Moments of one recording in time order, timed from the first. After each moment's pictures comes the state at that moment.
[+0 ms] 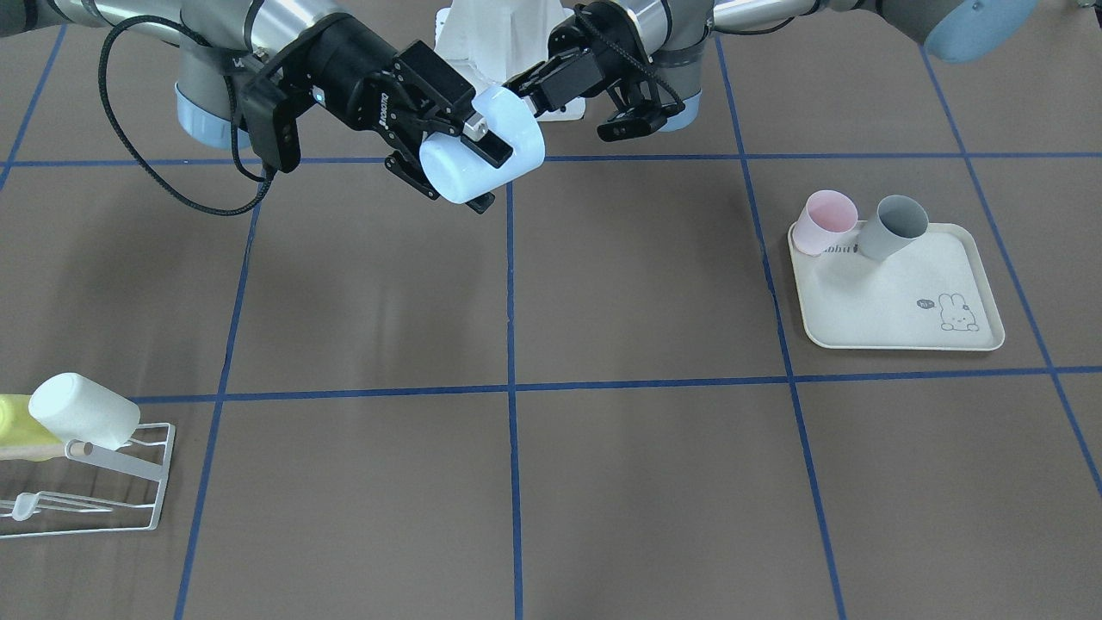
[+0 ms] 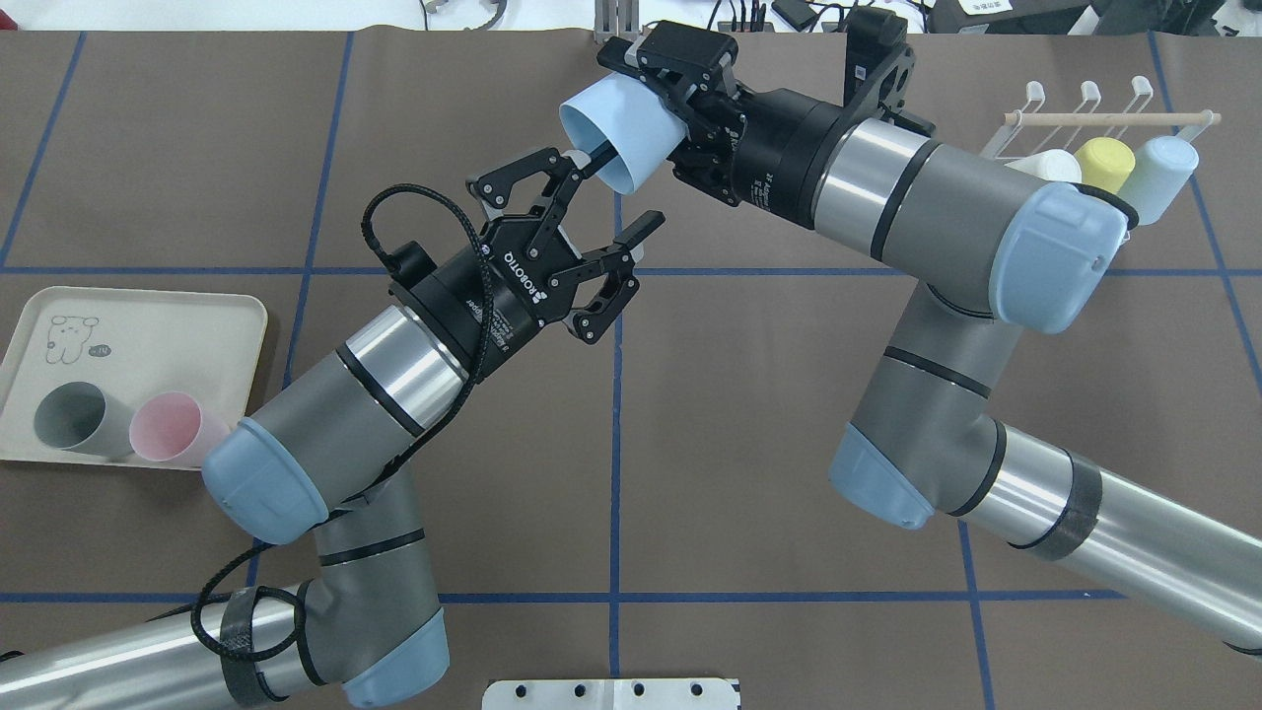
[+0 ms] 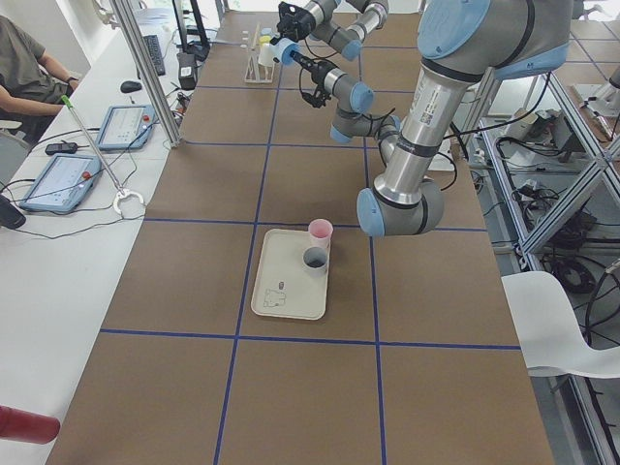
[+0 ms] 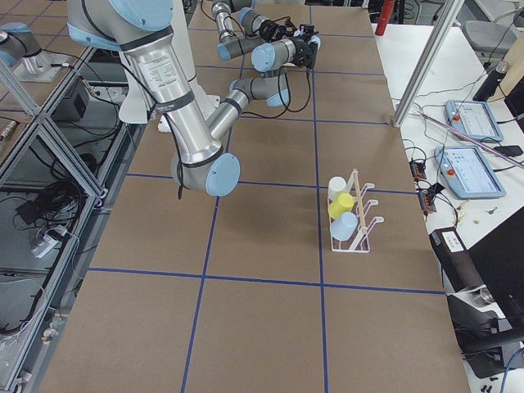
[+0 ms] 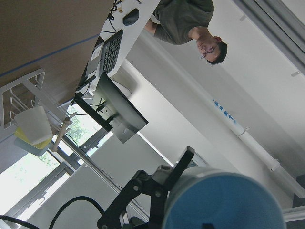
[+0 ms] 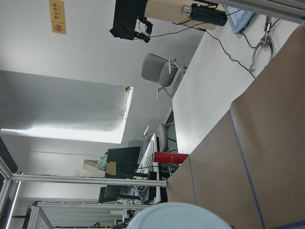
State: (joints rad) left arm -0.37 -2.18 -1.67 -3.11 -1.07 -2.58; right arm 0.64 -1.01 1.76 -0.37 1.50 1.91
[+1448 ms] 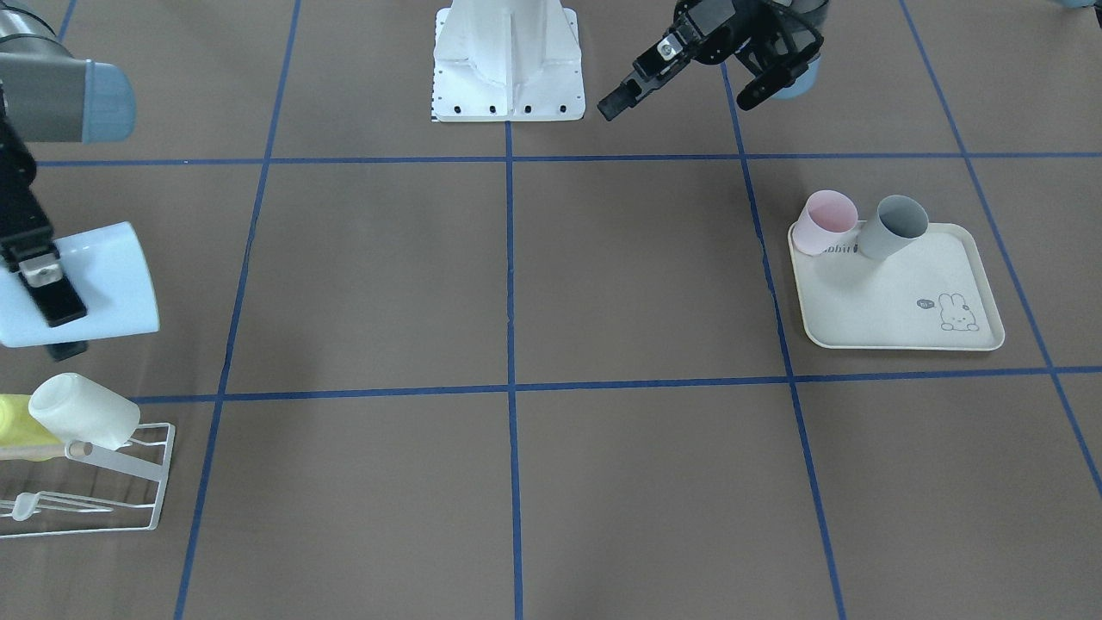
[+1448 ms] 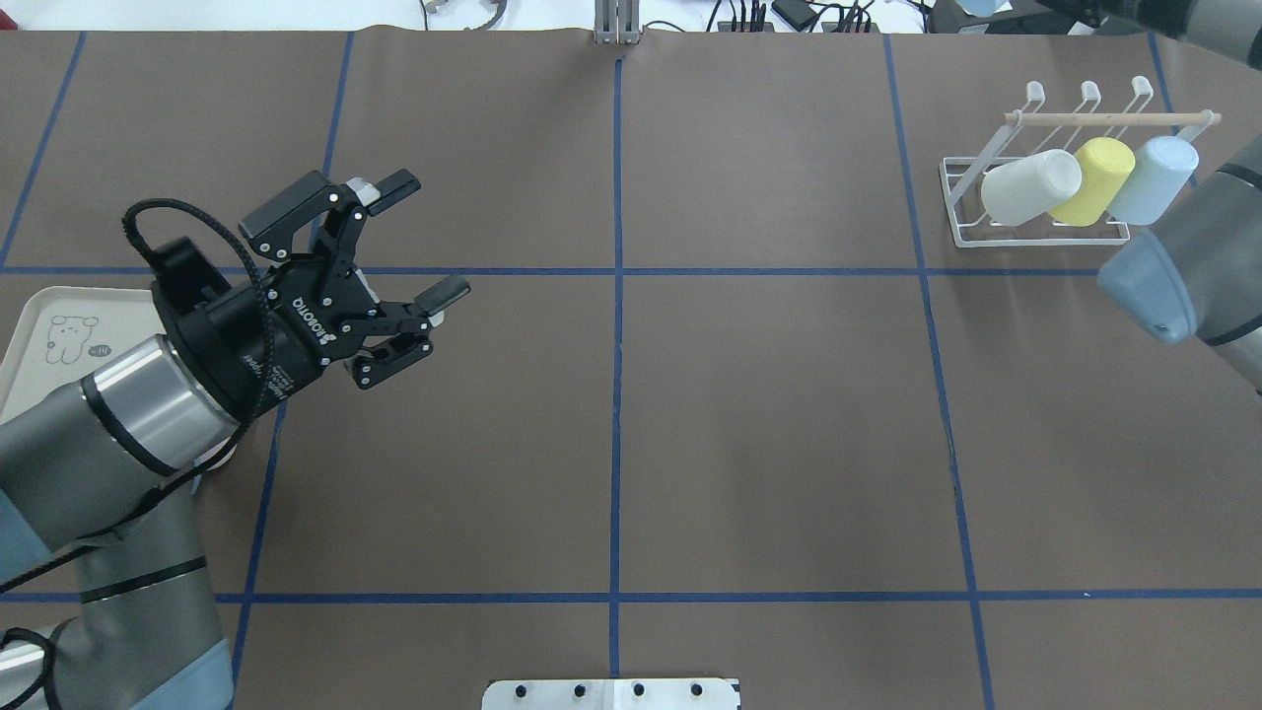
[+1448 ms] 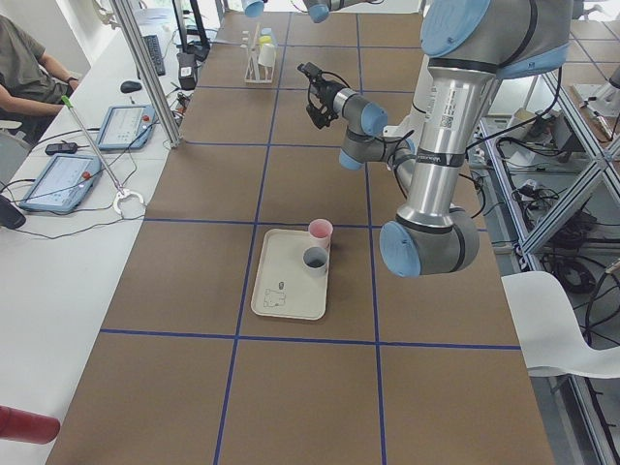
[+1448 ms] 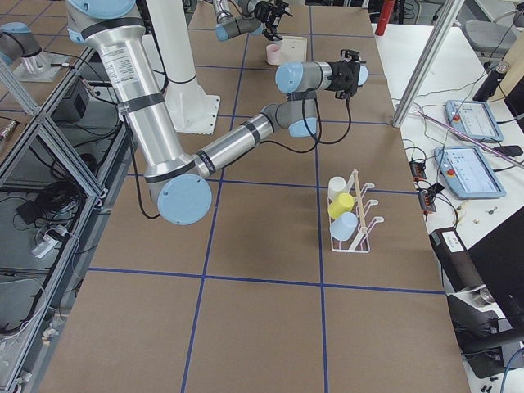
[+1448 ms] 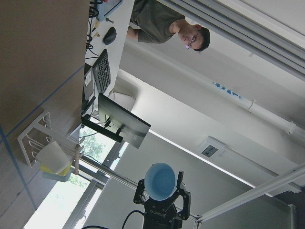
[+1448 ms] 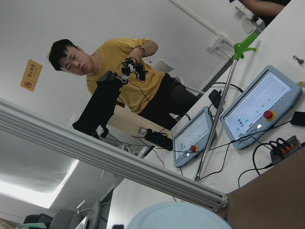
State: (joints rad) left arm -0.42 -1.77 -1.96 -3.07 -1.21 -2.22; right arm 1.11 -1.26 1.76 -0.45 1.70 1.66
